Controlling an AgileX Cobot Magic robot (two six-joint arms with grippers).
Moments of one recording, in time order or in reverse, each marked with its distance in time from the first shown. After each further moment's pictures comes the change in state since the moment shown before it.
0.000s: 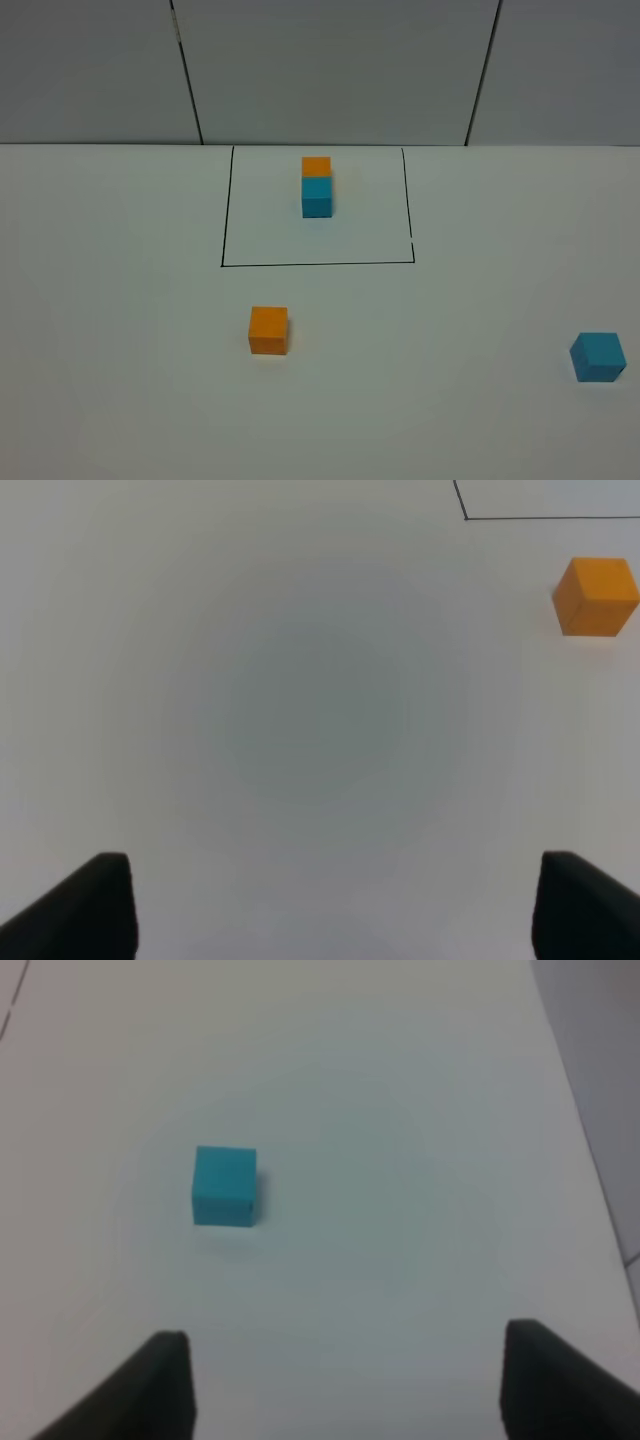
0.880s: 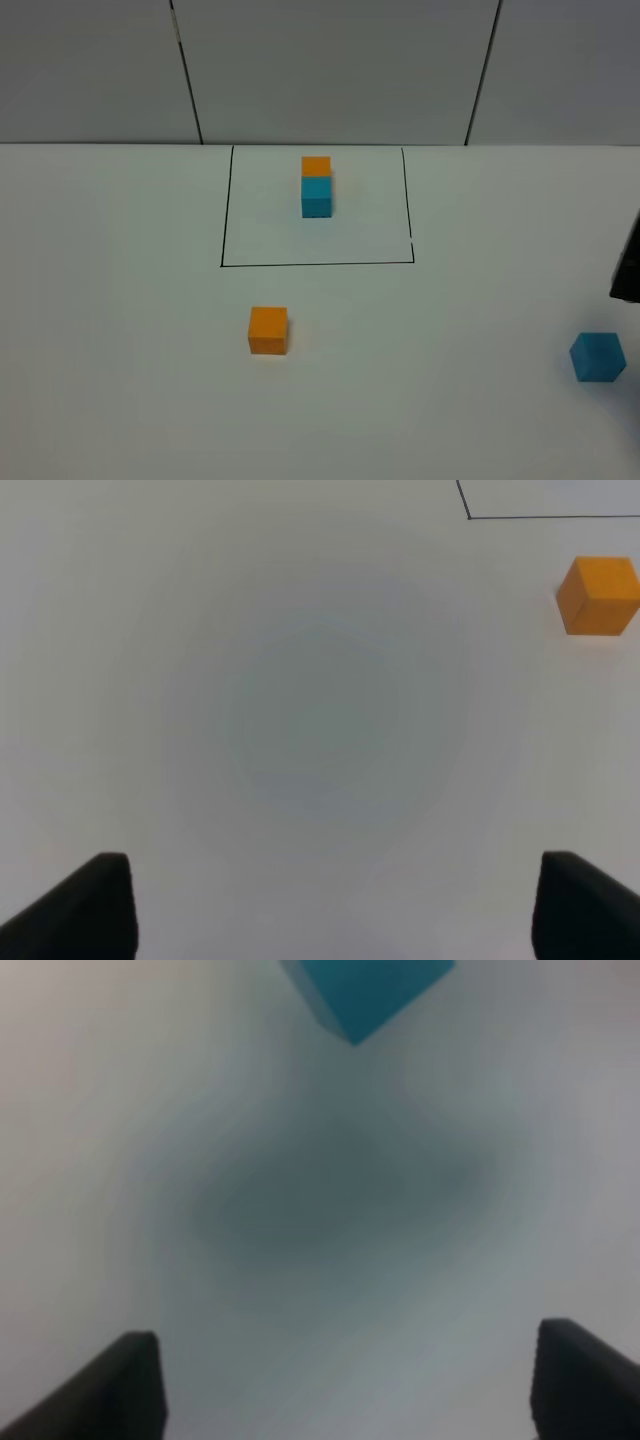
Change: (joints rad) left arm 0.000 0.000 0.000 0.003 0.000 0.002; right arm 0.122 1.063 -0.226 -0.208 -0.123 -0.626
